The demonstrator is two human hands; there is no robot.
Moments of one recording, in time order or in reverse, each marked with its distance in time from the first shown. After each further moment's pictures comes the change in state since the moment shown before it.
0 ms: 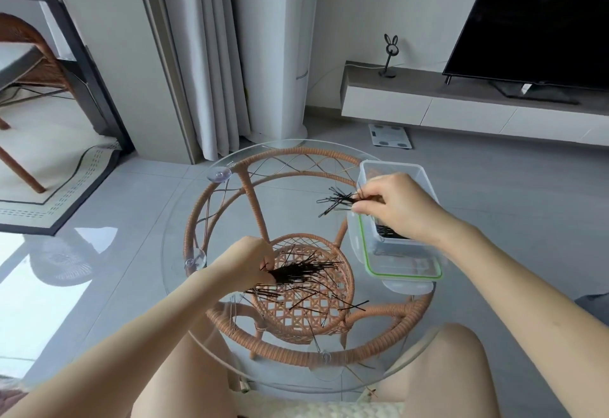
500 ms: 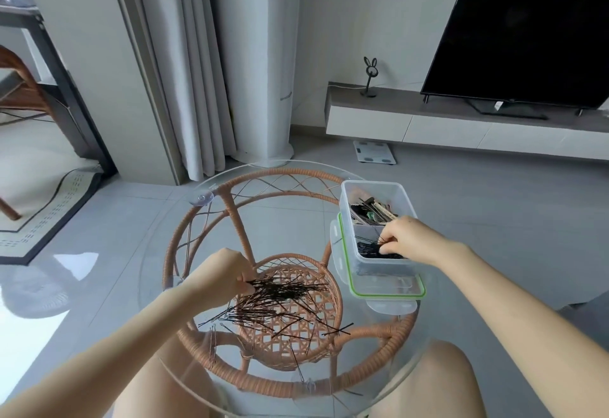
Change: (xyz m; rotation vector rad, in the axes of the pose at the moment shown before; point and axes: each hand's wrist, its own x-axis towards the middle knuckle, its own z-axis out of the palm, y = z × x) left_hand 0.003 0.000 -0.019 0.011 0.040 -0.009; right_hand -0.012 0.092 0.002 -0.247 -0.328 0.268
